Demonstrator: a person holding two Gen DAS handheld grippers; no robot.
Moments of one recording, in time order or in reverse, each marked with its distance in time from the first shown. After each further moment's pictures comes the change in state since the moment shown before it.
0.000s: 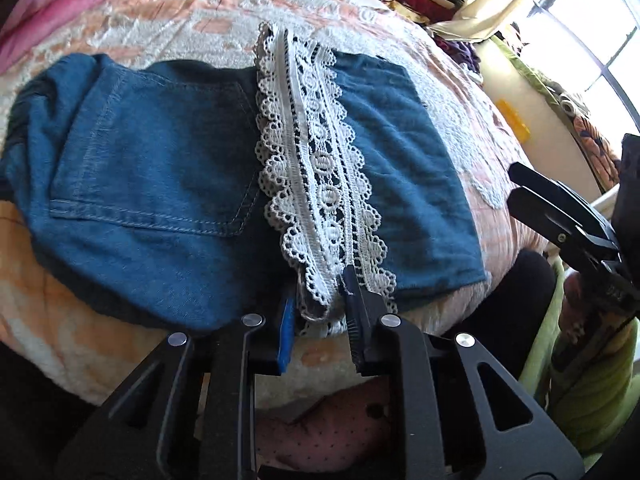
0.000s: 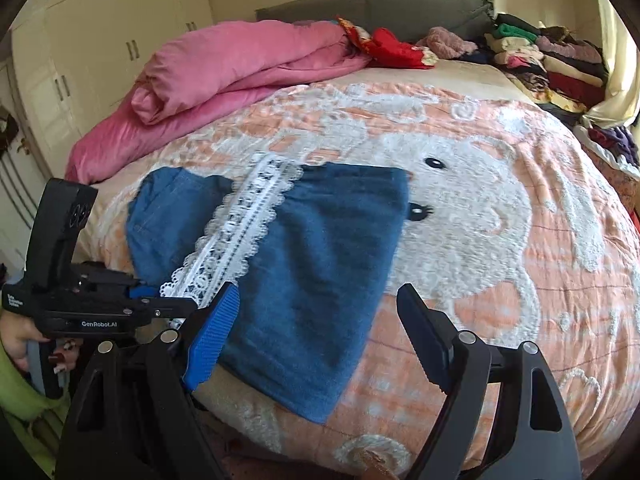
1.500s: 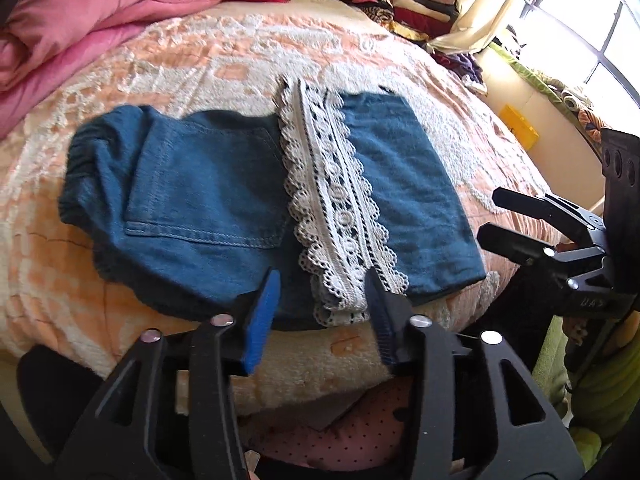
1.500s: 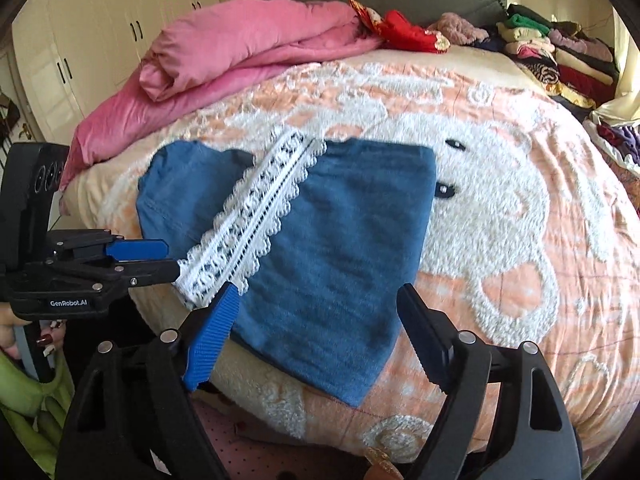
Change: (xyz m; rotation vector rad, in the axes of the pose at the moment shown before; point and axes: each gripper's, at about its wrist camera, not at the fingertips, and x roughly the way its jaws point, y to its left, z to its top) left arm -0.039 -0.003 -0.007 0.060 -0.116 0.095; right arm 0.006 0.018 -0.003 -0.012 0.071 -0.007
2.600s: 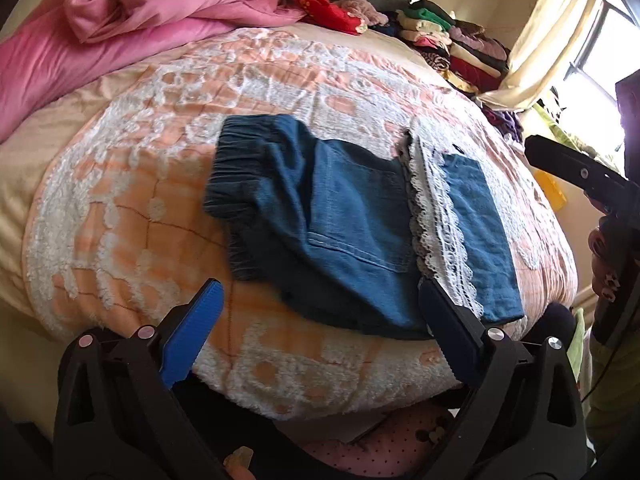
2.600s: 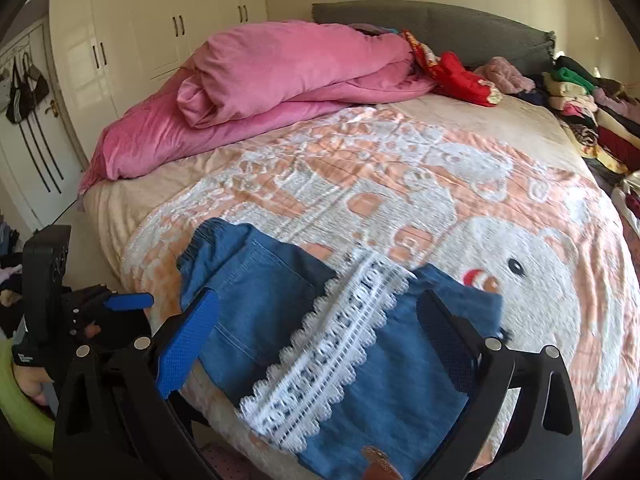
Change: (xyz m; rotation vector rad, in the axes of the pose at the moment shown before) left arm -0.039 0.087 -0.009 -0.197 -0.105 0.072; right arm 0.025 0.069 0.115 -0.155 -0.045 0.070
